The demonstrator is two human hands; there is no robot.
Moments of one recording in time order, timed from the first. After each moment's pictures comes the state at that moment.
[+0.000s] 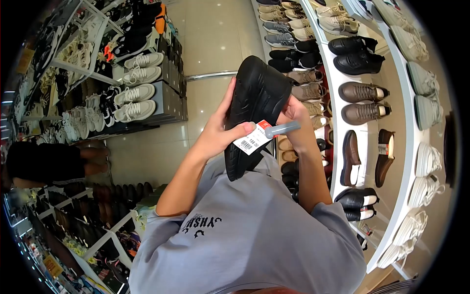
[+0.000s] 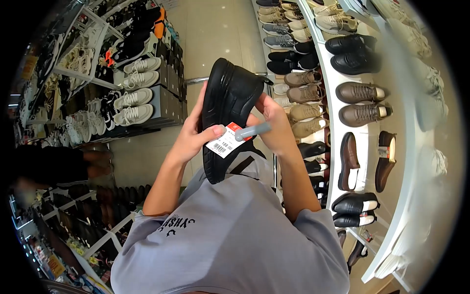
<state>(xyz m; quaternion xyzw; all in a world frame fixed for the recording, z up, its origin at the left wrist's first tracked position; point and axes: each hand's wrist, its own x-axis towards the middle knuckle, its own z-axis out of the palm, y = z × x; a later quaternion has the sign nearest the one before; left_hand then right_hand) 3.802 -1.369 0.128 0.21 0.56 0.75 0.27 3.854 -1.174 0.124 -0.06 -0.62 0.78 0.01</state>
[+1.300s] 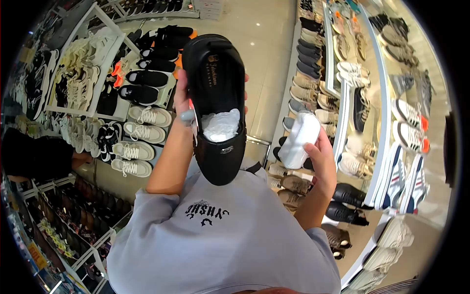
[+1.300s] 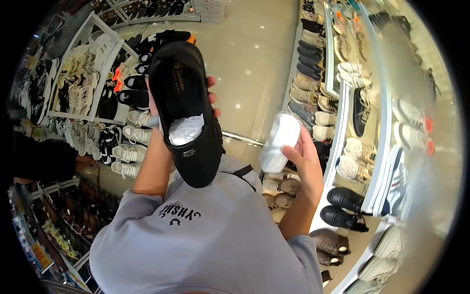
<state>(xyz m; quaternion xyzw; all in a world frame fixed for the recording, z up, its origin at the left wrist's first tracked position) 3.250 -1.322 0.139 0.20 0.06 0.94 0.28 3.351 -1.027 0.166 -0.06 -0.65 0.75 -0.11</state>
